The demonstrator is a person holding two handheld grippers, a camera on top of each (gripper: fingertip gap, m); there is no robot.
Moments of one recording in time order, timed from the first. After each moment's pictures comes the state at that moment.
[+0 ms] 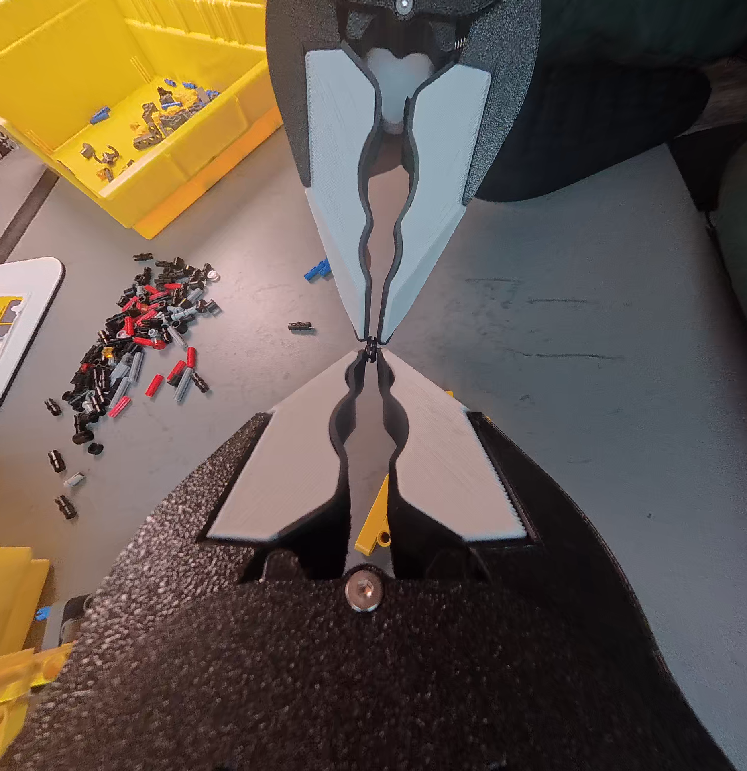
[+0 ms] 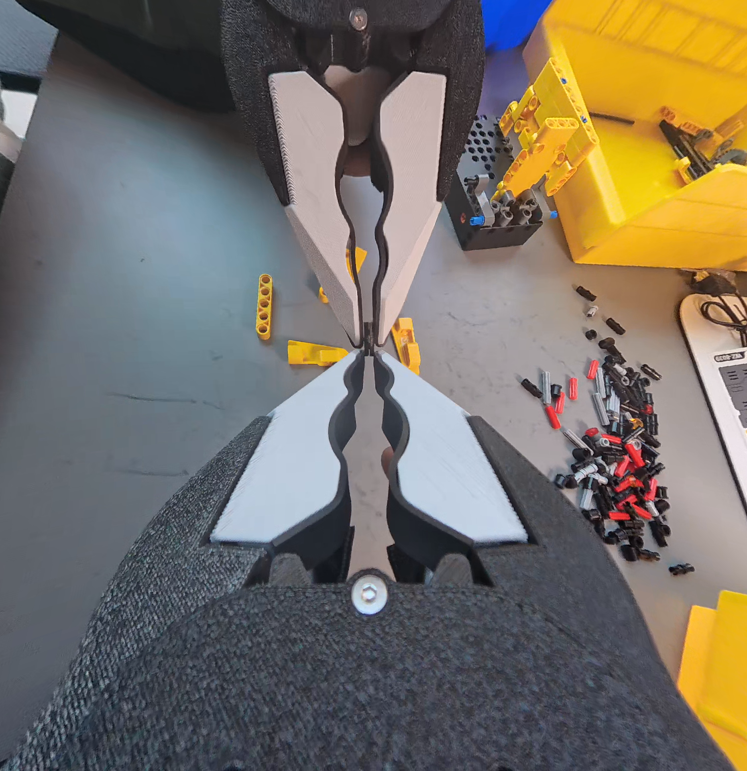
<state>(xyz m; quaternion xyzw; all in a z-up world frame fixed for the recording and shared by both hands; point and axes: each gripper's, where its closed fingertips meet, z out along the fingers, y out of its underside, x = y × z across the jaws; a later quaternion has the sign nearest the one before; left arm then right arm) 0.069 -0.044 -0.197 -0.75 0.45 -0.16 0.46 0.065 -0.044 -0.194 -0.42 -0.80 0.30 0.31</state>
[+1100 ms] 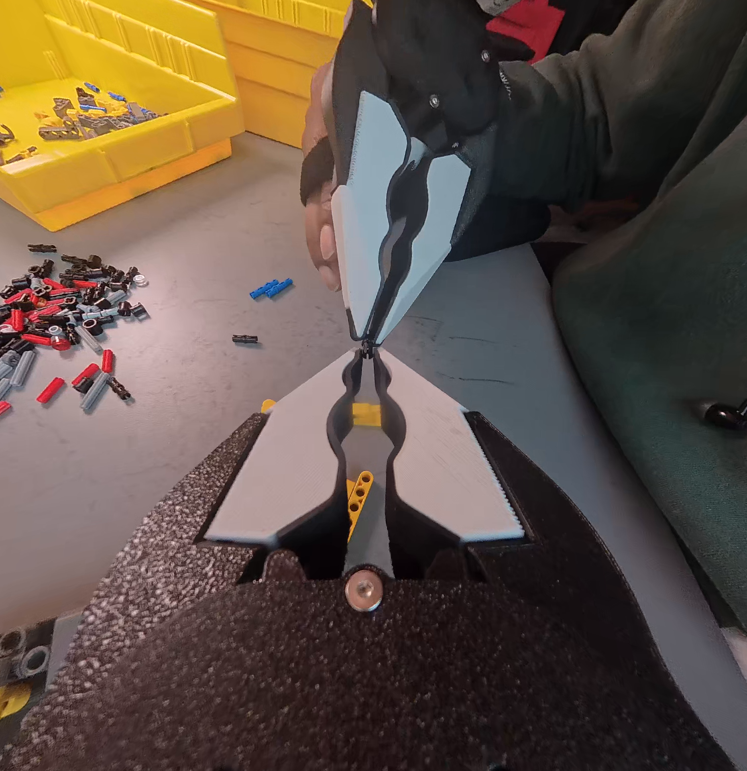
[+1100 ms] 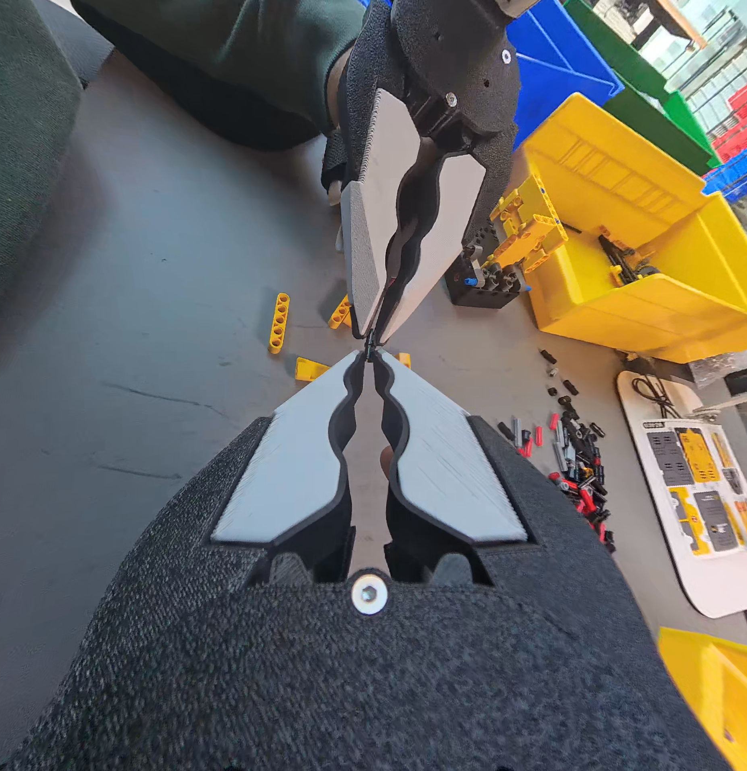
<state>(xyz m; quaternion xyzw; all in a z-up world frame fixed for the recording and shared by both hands) 0.072 -0.062 -0.182 -0.73 0.41 -0.32 0.44 0.068 -0.059 -0.182 -0.33 -0.80 0.31 0.39</state>
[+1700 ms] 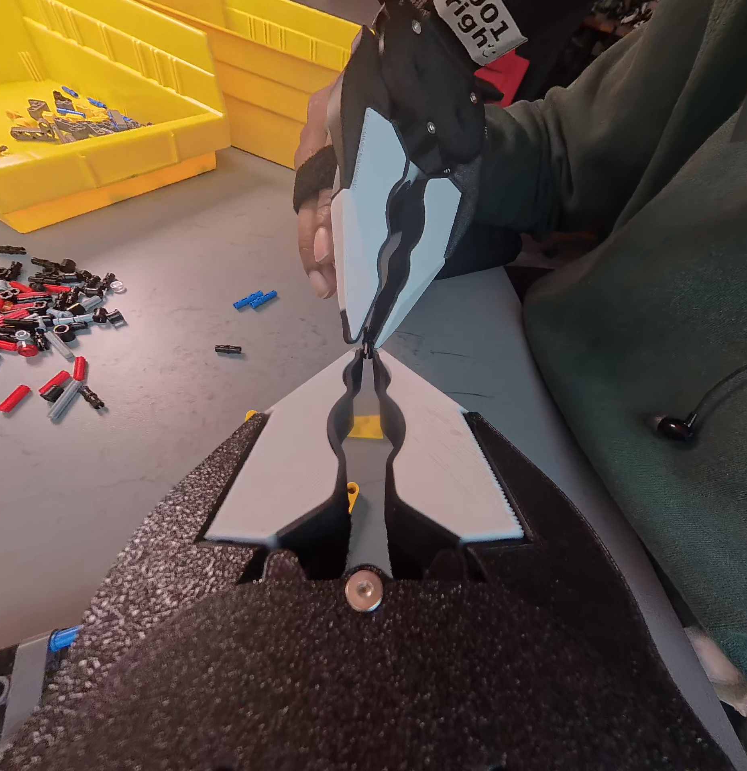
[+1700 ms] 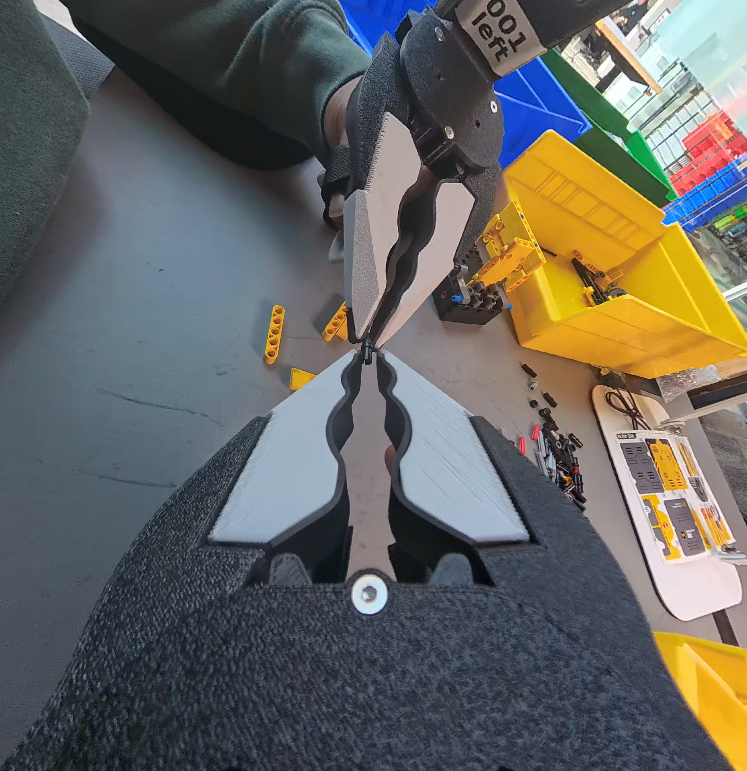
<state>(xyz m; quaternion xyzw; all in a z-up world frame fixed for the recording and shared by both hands) 0.076 -0.066 -0.175 -0.72 0.40 -0.37 0.43 0.068 -0.061 -0.174 -0.32 -0.79 0.31 0.42</state>
